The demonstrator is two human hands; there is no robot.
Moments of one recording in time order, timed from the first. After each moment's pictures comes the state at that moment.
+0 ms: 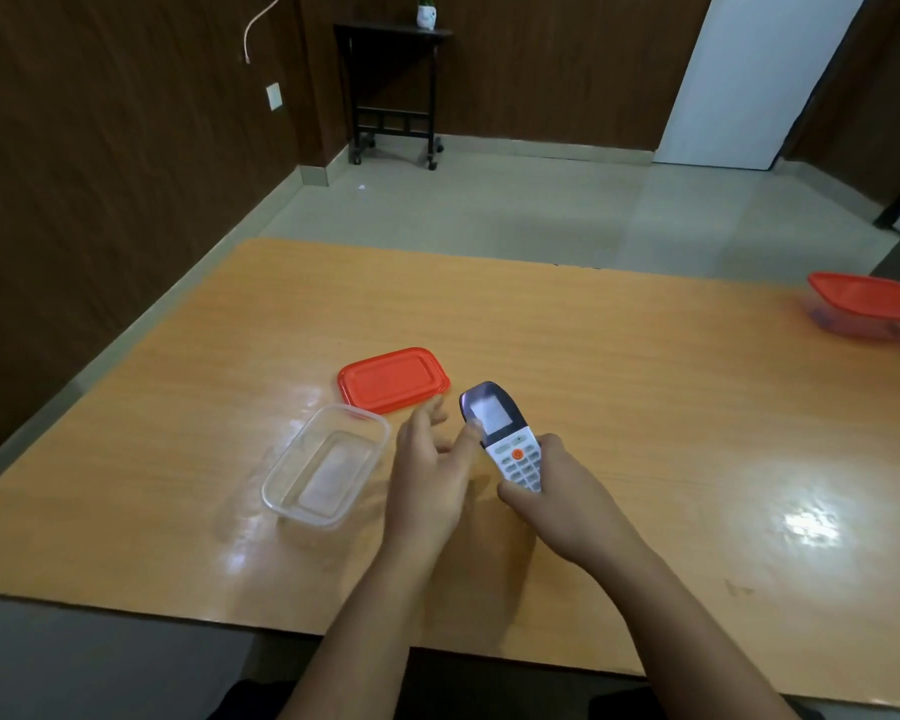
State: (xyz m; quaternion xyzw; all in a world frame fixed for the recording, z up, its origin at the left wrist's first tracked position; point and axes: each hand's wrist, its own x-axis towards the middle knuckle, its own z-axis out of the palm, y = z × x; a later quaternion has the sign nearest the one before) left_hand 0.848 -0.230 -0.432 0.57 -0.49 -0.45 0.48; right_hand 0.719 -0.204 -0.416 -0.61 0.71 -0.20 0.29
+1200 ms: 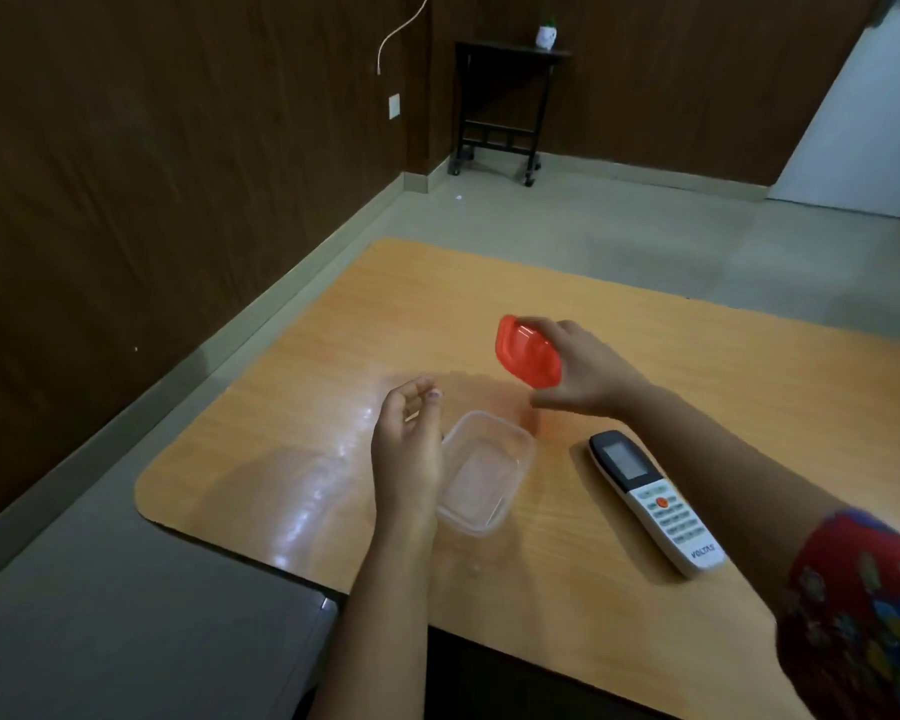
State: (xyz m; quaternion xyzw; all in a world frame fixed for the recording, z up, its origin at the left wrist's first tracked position) left_hand 0.982 -0.242 -0.410 0.58 -0.32 -0.41 0.63; right_hand 0.803 -0.361 -0.388 -0.83 0.53 -0.11 0.15
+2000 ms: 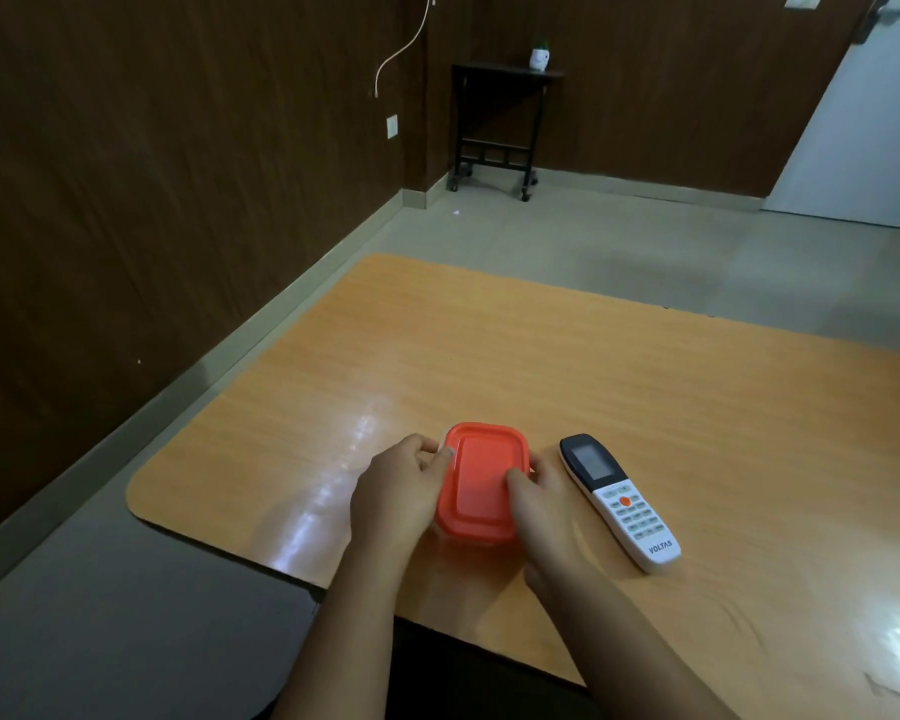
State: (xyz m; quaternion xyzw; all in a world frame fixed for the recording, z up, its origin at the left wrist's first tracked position) left_hand 0.975 -0.230 -0.429 0.75 -0.54 -0.25 0.29; right_hand 0.847 -0.233 -0.444 -0.36 0.65 -0.43 0.51
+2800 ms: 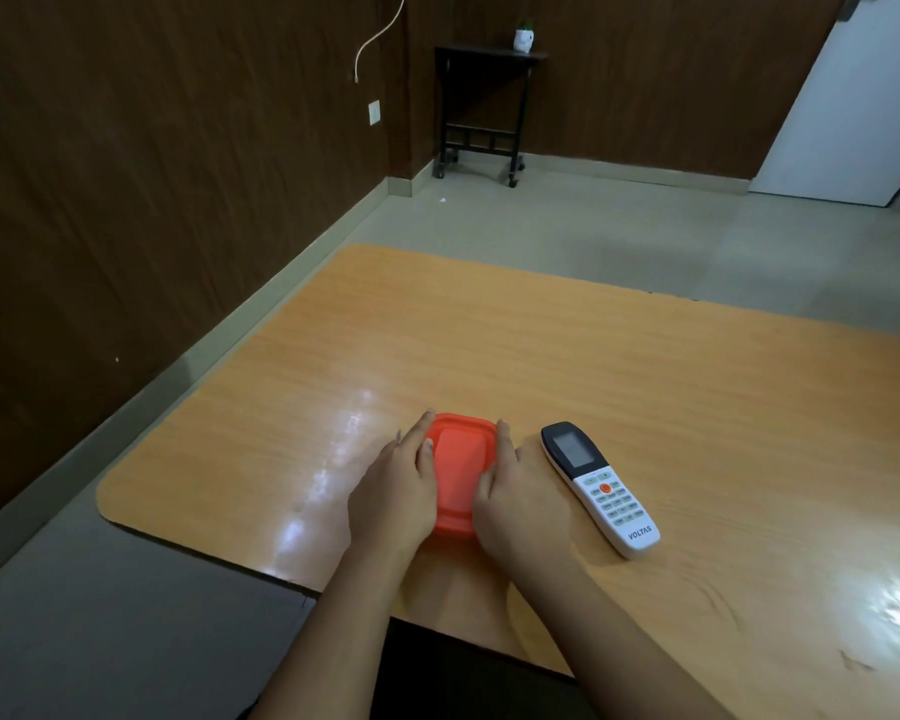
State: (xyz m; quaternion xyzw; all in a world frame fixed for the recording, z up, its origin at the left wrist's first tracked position) left_hand 0.957 -0.235 -0.458 0.74 -0.59 -0.17 0.28; right_hand 0.835 -0.231 -0.450 -0.67 0.70 -0.19 0.13
